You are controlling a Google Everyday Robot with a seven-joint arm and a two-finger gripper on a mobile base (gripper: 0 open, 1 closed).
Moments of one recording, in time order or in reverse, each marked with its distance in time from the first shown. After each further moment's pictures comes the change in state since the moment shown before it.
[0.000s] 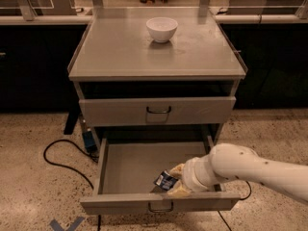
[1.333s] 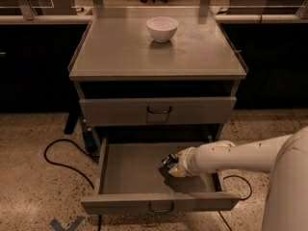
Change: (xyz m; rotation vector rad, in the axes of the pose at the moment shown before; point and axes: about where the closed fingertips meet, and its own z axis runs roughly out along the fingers) arm 0.048 -0.102 0.068 0.244 0.114 0.187
